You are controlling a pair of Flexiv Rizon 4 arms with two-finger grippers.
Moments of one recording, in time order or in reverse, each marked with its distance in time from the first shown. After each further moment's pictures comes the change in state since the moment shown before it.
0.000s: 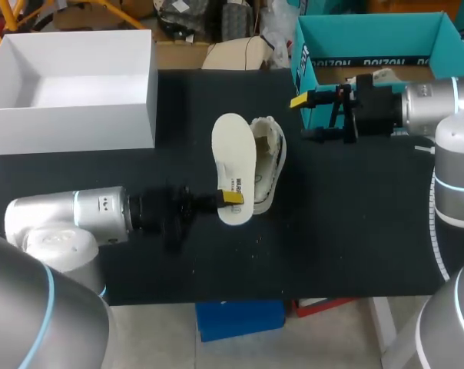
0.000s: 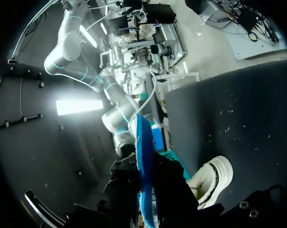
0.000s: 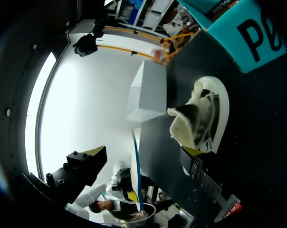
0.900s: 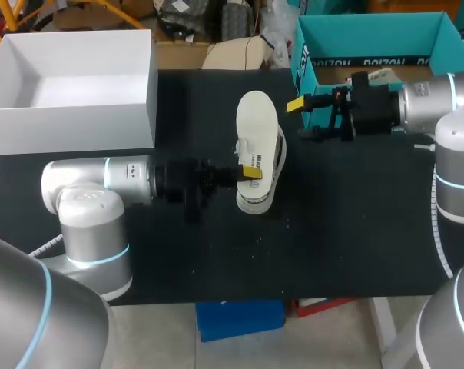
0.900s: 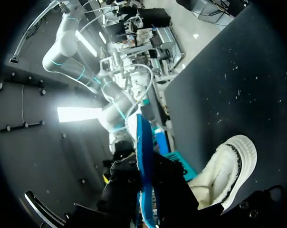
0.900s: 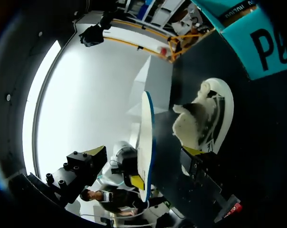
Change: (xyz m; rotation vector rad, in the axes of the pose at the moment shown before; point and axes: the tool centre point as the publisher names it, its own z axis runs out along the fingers) left arm 0.014 0.051 0.046 0.080 -0.036 0.046; right arm 0.007 -0.010 0.005 0.059 0.006 -0.118
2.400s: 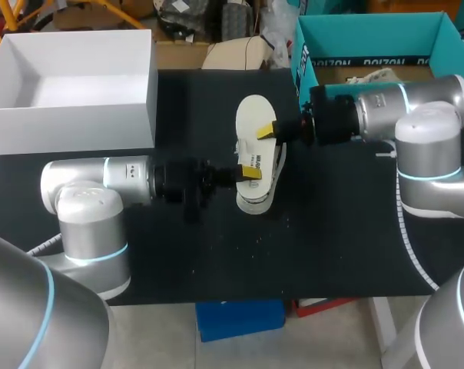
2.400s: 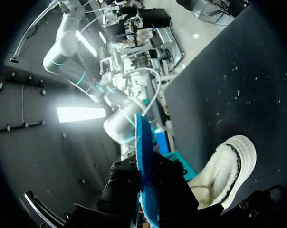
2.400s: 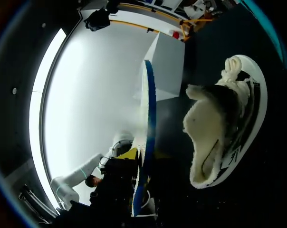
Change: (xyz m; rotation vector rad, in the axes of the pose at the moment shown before) left arm 0.000 0.000 -0.001 0.001 -0.001 0.000; right arm -0.018 -0.016 0.071 0.139 0.099 -0.008
